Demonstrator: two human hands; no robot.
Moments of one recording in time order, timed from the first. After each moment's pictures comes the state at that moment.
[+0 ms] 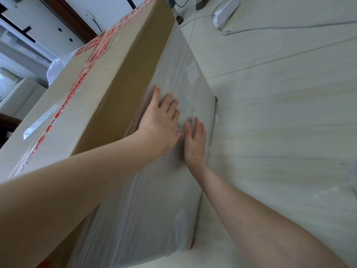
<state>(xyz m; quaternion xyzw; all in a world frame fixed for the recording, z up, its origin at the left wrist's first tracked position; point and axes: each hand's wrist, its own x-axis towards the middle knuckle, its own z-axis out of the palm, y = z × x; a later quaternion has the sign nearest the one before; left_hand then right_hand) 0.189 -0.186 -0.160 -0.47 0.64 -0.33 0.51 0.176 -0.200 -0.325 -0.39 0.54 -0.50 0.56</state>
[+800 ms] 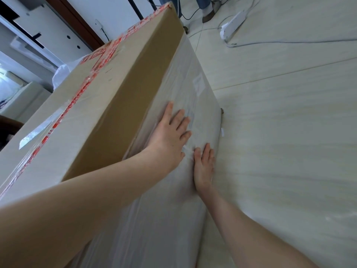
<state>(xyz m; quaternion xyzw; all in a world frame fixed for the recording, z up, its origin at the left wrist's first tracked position) 0.204 -0.200 -0.183 -0.41 0.67 -0.33 0.53 0.191 -0.203 -0.378 -0.39 0.59 -0.39 0.59</state>
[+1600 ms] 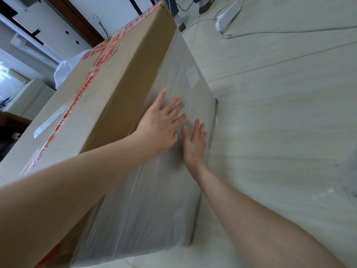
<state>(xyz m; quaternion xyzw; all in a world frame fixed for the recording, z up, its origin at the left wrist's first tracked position) 0.189 -0.183 -0.150 -0.42 0.69 -0.32 0.50 0.170 -0.191 -0.319 -0.43 0.54 -0.46 0.56</state>
